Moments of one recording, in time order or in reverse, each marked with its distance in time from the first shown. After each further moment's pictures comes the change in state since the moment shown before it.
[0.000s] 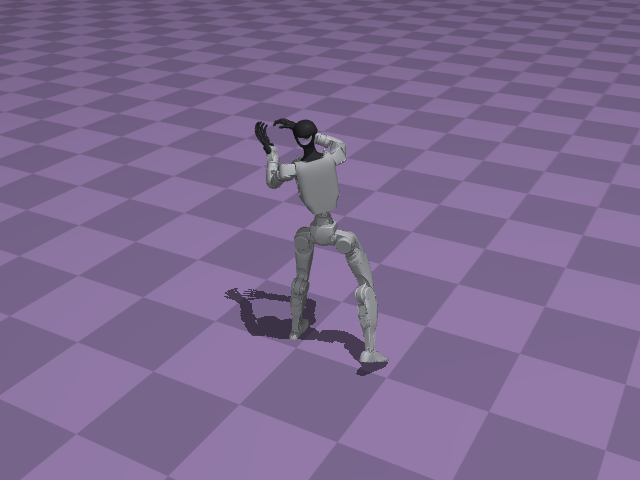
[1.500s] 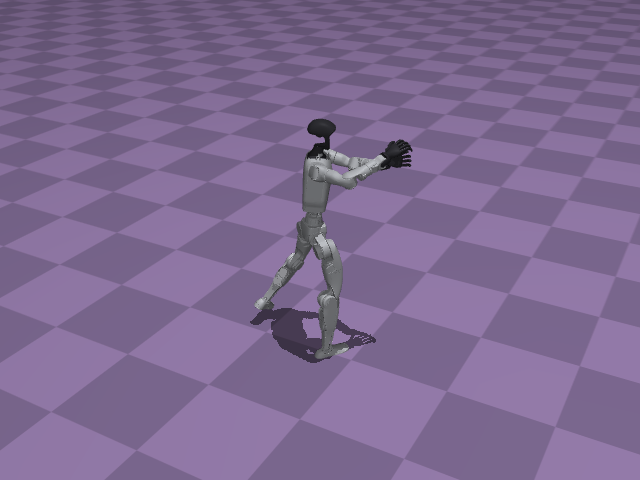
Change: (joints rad) left arm -0.439 -0.271 -0.535 0.504 0.180 0.219 0.105; right arm -0.087 -0.385 0.177 0.162 0.327 -0.018 -0.018; waist -1.007 0.067 0.018; left_leg 0.169 0.381 0.545 0.548 0.270 0.124; right_leg -0.125 0.326 0.411 -0.314 -0.241 0.116
